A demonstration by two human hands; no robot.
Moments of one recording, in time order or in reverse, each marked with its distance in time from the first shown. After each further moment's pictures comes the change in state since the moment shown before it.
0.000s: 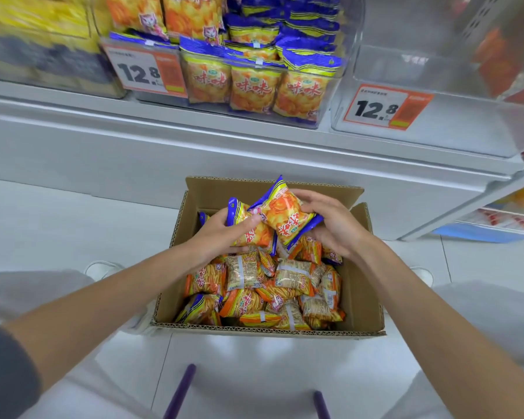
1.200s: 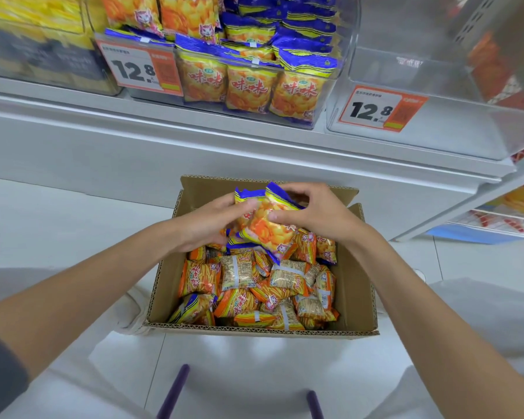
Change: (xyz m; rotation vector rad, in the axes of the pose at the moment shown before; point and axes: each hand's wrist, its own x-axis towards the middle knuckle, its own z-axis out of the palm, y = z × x) left_hand -0.003 0.038 -0.010 0.108 -0.239 -0.066; right_hand -0.003 -0.025 0.013 -0.741 -0.038 -0.278
